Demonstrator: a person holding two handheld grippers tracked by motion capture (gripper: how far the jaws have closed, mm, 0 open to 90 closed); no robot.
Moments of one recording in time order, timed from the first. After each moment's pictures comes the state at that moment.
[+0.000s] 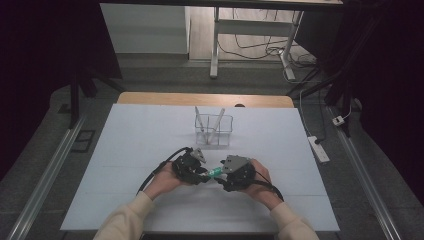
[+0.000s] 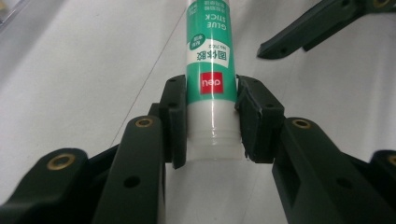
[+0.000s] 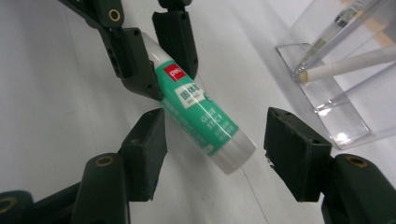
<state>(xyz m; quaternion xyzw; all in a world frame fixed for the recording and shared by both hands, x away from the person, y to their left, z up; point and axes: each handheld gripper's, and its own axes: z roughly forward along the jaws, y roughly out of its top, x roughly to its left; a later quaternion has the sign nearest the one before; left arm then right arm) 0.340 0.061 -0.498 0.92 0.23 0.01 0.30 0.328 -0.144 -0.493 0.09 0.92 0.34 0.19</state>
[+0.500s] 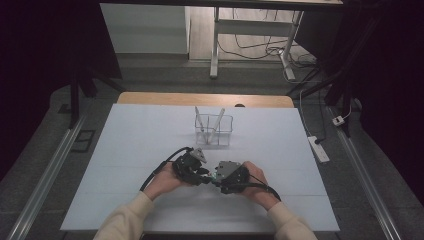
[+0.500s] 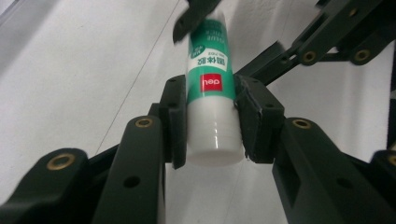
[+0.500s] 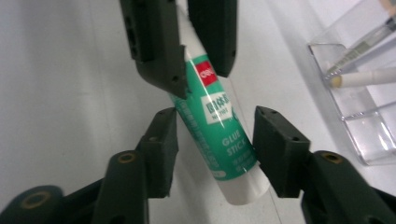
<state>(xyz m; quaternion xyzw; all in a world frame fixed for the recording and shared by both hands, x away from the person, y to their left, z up) 0.337 0.061 -0.491 0.92 0.22 -0.01 0.32 0.323 -0.130 -0.504 0.03 0.93 0.30 0.19</state>
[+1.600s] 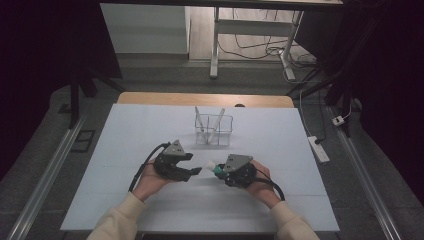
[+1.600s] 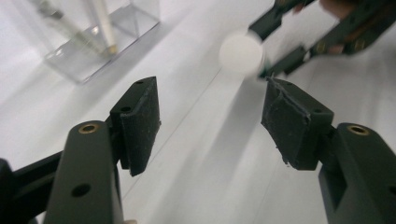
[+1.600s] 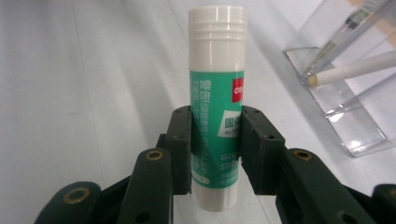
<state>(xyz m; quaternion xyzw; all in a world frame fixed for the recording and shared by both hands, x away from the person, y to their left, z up) 0.318 0.116 -0.479 0.86 0.29 0.09 0.41 0.336 -0.150 -0.497 0.09 0.91 0.36 0.18</state>
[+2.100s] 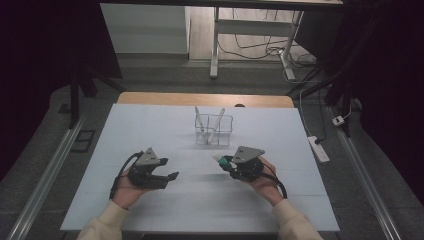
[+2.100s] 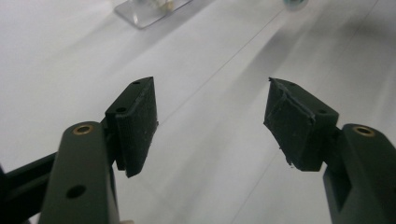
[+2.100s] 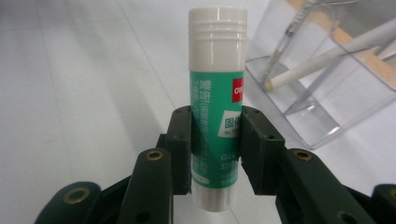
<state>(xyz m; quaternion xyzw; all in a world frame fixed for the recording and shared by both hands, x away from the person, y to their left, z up) 0.282 0.175 -0.490 0.83 0.35 0.13 0.41 0.346 -0.167 -0.484 0.14 0.88 0.41 0.19</state>
